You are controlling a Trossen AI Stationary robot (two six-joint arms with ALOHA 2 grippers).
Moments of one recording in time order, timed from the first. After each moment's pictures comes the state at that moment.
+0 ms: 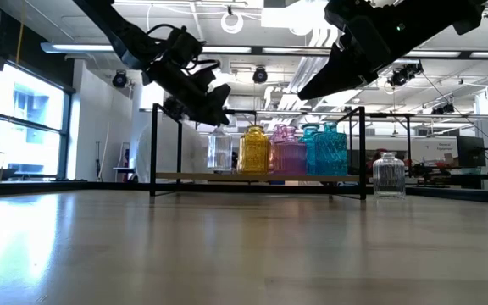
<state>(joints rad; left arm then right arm) 0.65 1.68 1.04 0.20 -0.12 -0.08 0.20 1.34 0.70 0.10 0.47 0.07</state>
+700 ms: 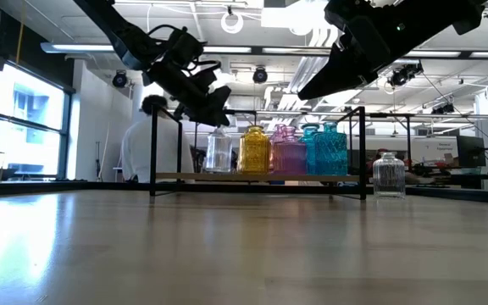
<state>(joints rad) 0.64 1.69 1.04 0.20 -0.12 -0.06 0.20 1.34 0.70 0.10 0.47 0.07</state>
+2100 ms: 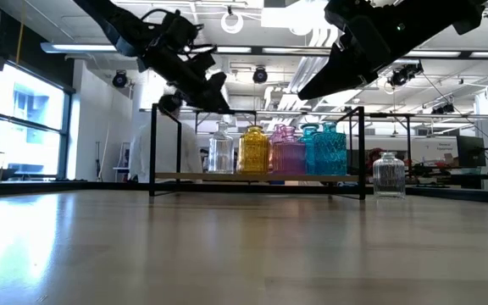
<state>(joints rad) 0.62 1.60 1.04 0.17 -0.14 0.06 0.20 1.34 0.70 0.10 0.47 0.07</state>
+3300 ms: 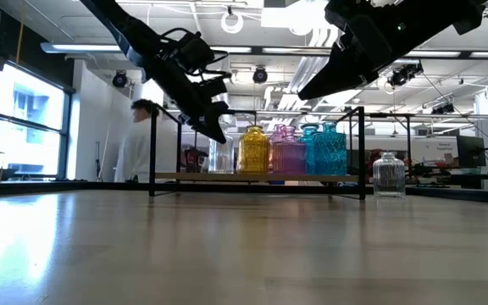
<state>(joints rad) 0.53 1.69 1.04 -0.02 -0.13 0.15 0.20 1.34 0.70 0.09 0.46 0.07</state>
